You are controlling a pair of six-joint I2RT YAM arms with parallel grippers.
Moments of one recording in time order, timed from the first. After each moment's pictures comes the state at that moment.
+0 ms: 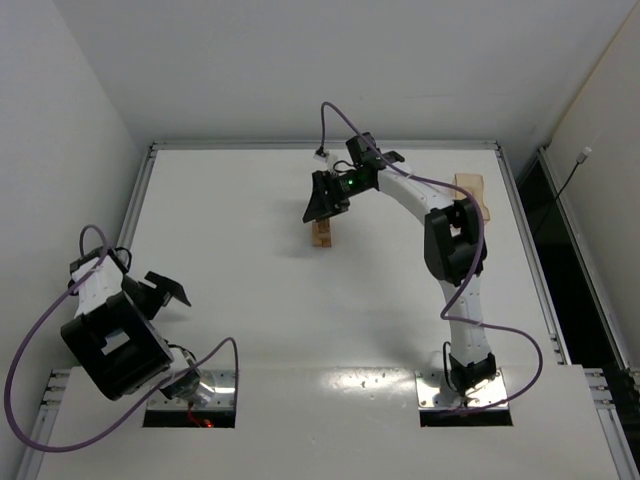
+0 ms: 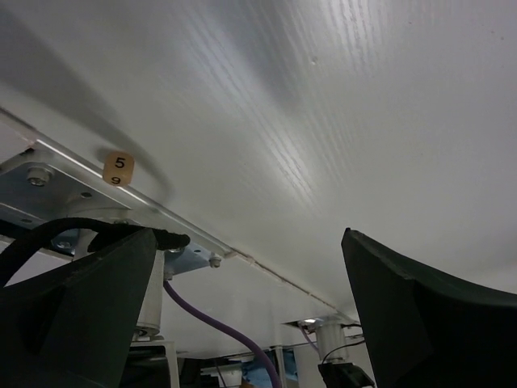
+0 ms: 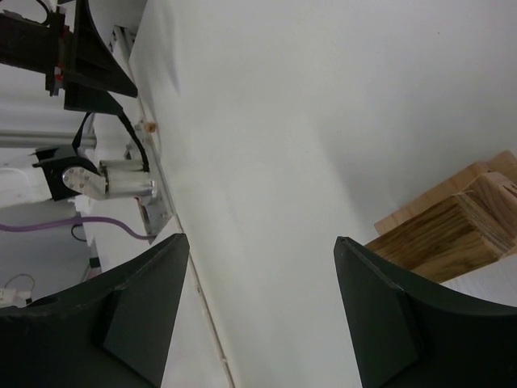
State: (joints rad) left arm 0.68 1.31 0.80 -1.12 0.16 -0.46; right arm 0.41 2.25 1.87 -0.63 -0.95 0.08
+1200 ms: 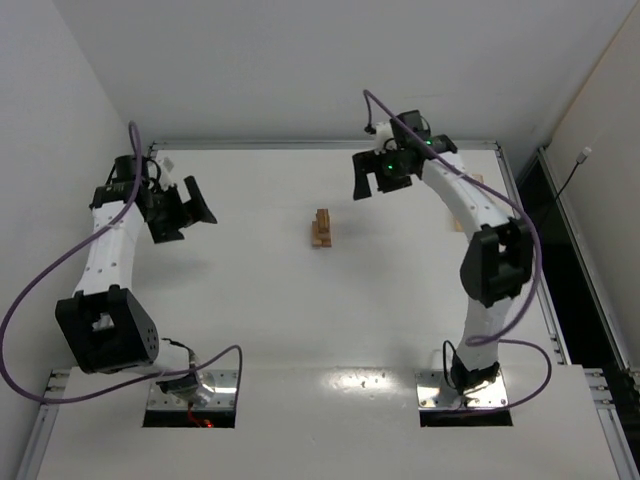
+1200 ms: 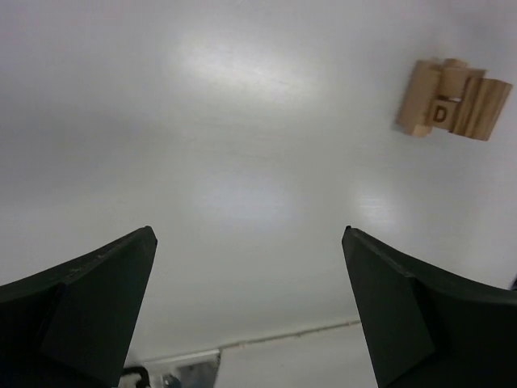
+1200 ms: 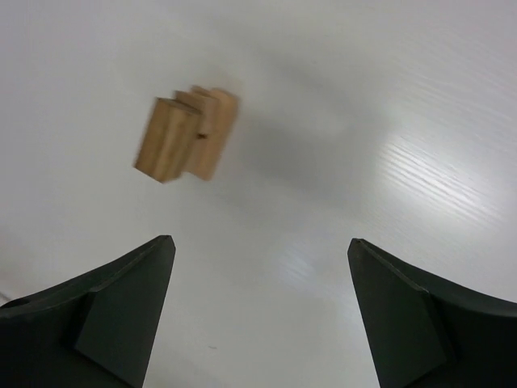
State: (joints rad) left arm 0.28 1.42 1.27 -0.93 0.38 -0.23; right arm 0.31 2.00 1.84 -0.80 -0.33 -0.01
